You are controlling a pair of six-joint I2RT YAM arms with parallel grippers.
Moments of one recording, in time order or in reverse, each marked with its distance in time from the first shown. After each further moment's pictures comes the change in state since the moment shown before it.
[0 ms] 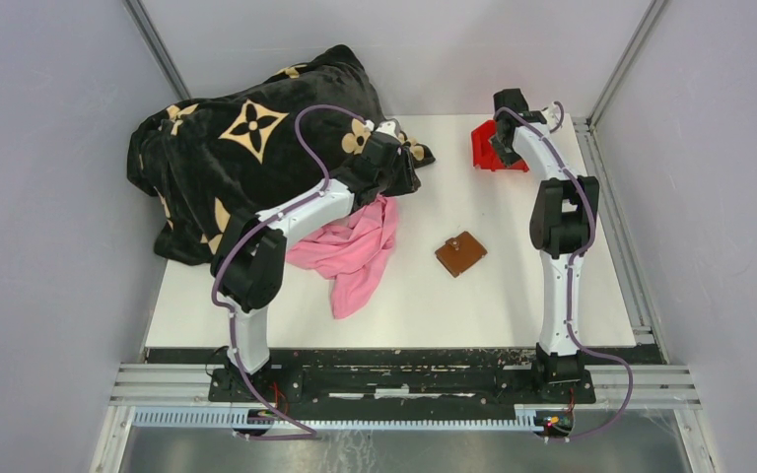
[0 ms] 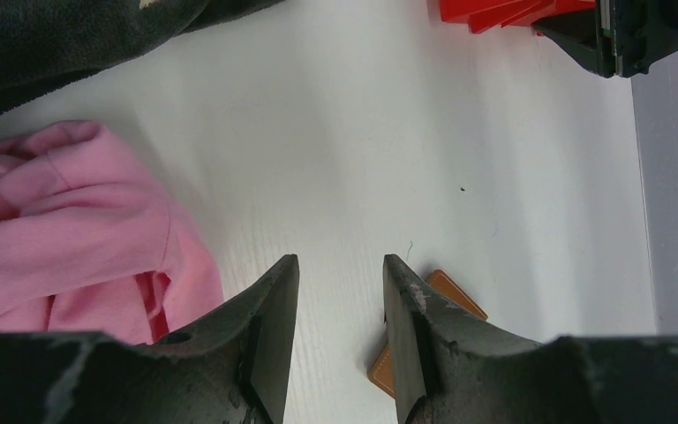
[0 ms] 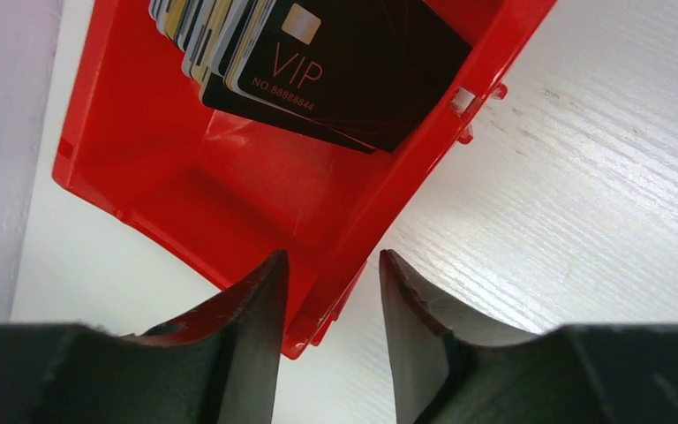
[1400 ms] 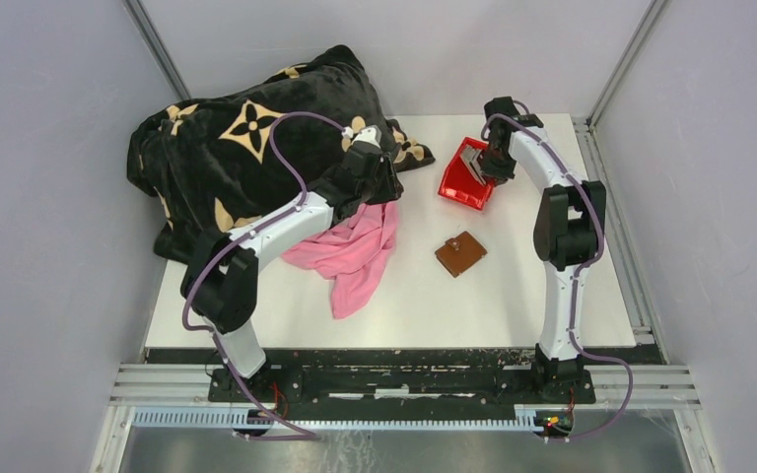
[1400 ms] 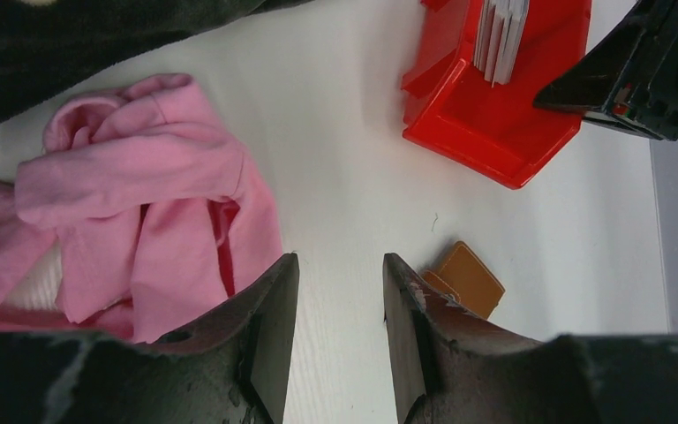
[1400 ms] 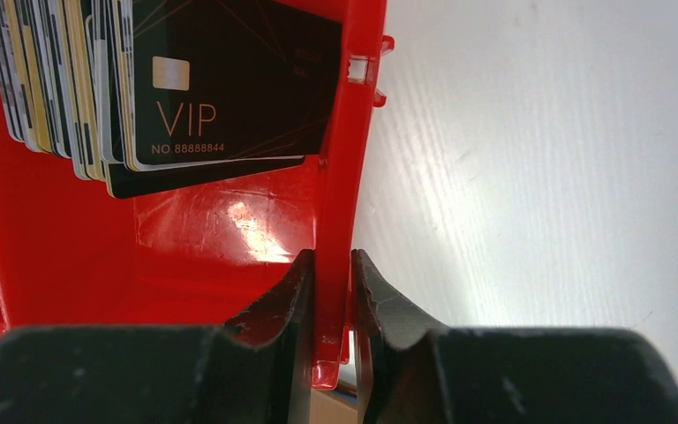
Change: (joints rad) left arm 0.010 -0.186 -0.174 0.008 -0.063 0.000; right arm 0.046 -0.166 -0.190 -0.118 -0.216 -0.633
